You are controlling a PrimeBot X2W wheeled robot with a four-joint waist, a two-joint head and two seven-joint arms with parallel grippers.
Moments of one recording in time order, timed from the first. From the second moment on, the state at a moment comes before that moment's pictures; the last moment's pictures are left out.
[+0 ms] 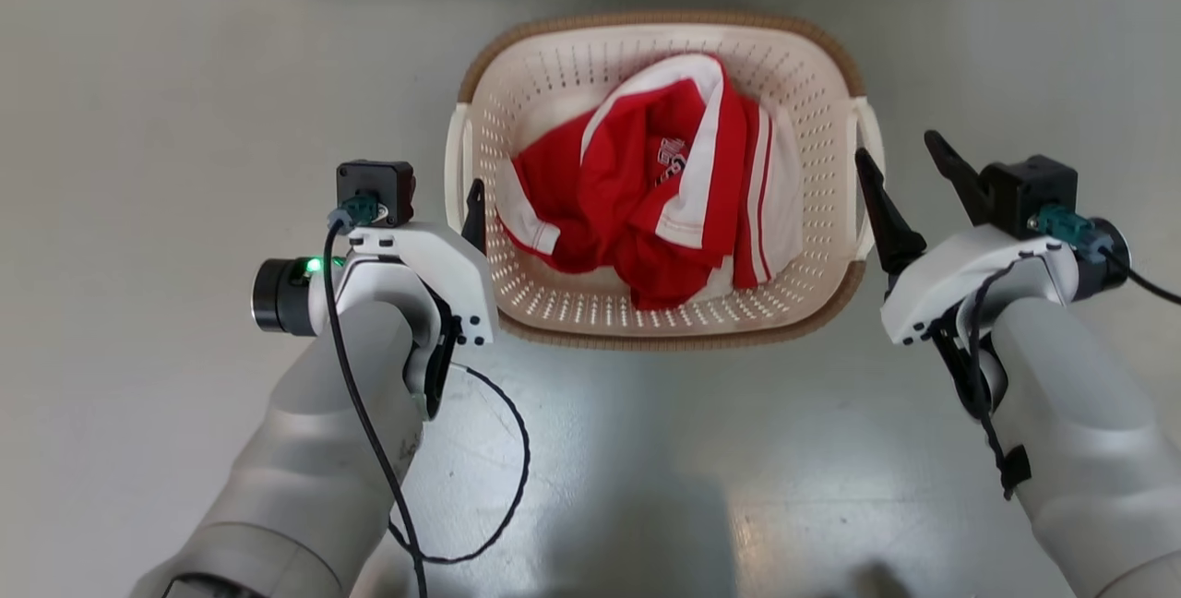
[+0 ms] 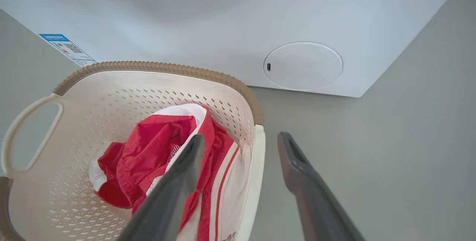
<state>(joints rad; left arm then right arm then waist) -0.92 0.03 -0.63 1.16 -0.67 0.08 -0.26 -0.76 -0.21 0.30 0.88 0.31 0.12 -0.25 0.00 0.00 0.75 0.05</state>
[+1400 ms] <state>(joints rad) -0.35 0.14 -0.29 0.76 -0.46 0.08 -0.26 -0.33 -0.19 0.09 0.57 0.11 0.12 -0.25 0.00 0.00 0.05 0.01</state>
